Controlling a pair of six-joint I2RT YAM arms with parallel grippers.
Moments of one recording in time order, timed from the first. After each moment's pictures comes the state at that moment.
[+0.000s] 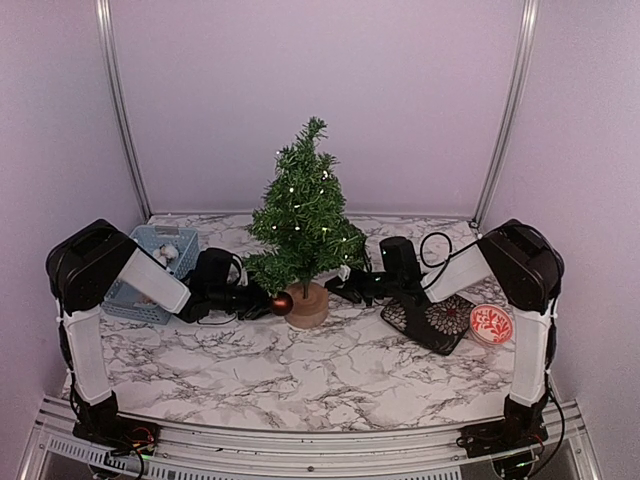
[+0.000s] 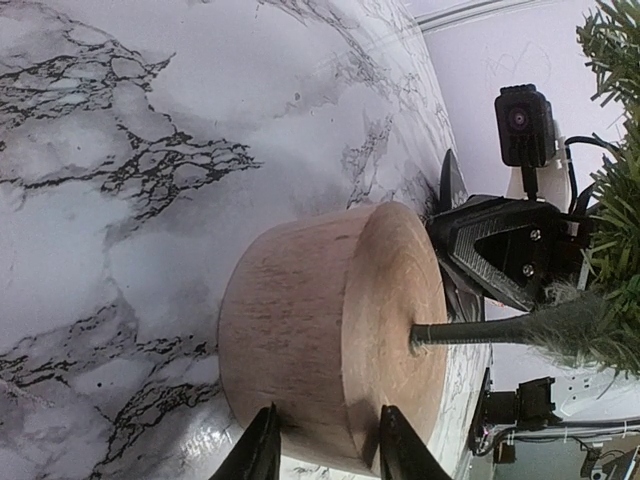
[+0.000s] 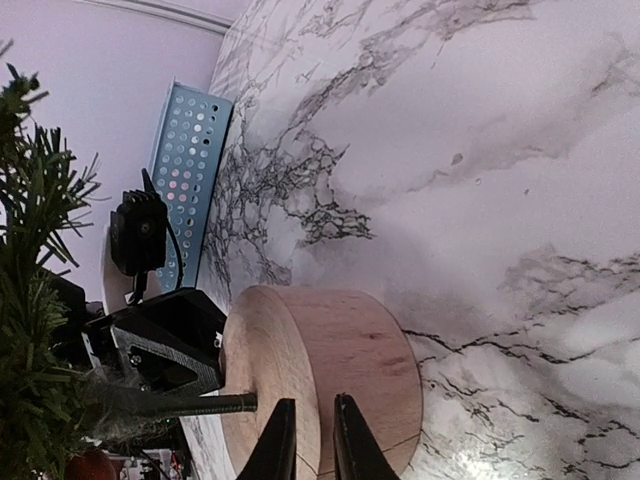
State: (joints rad) left arm -0.58 1.97 0.83 0.60 0.57 -0.87; right arm 0.59 2.05 1.02 0.56 -0.56 0.92
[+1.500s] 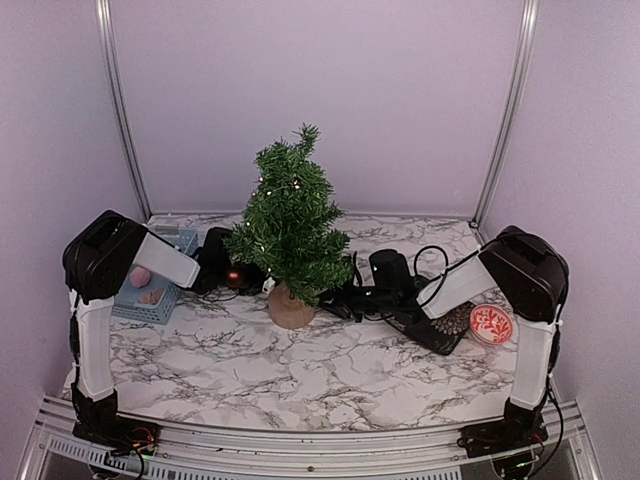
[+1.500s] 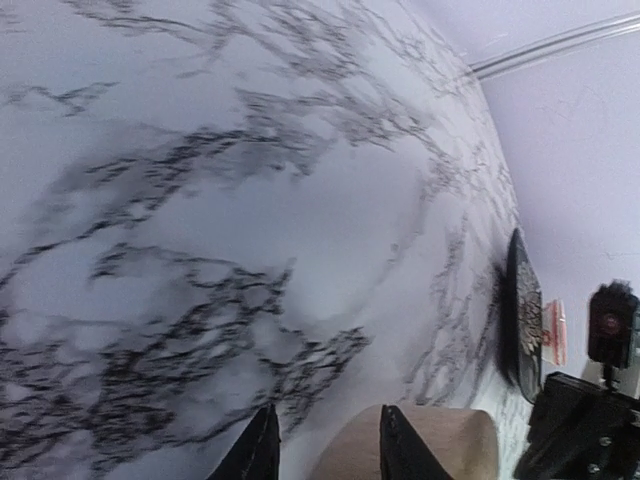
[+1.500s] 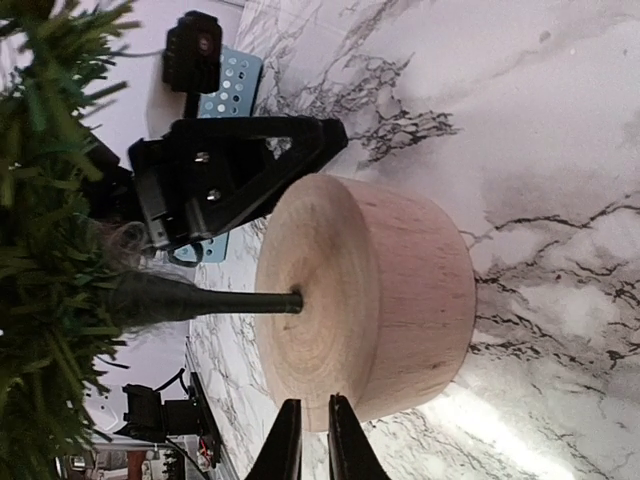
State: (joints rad) left arm -0.48 2.11 1.11 0.40 0.53 -0.72; right arm 0.72 1.99 0.93 0.64 -0.49 1.04
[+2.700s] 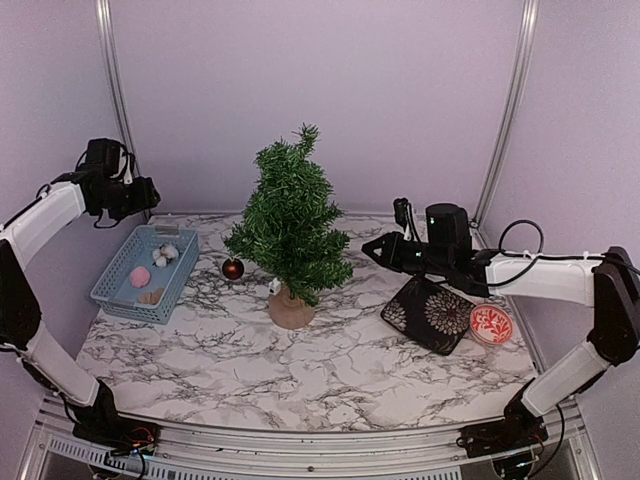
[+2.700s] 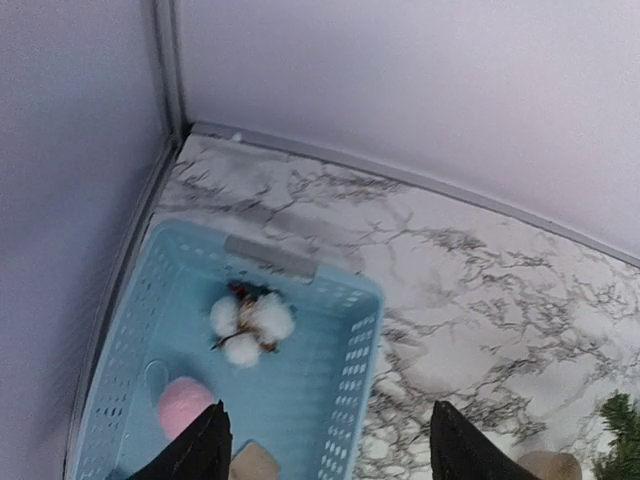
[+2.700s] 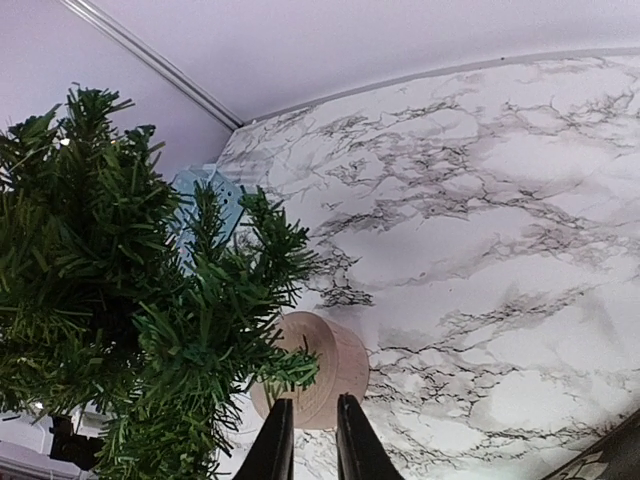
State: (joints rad) left arm -0.03 1.54 1.43 -0.53 0.04 -0.27; right arm 0.58 1.48 0.88 0.23 -0.27 0.66
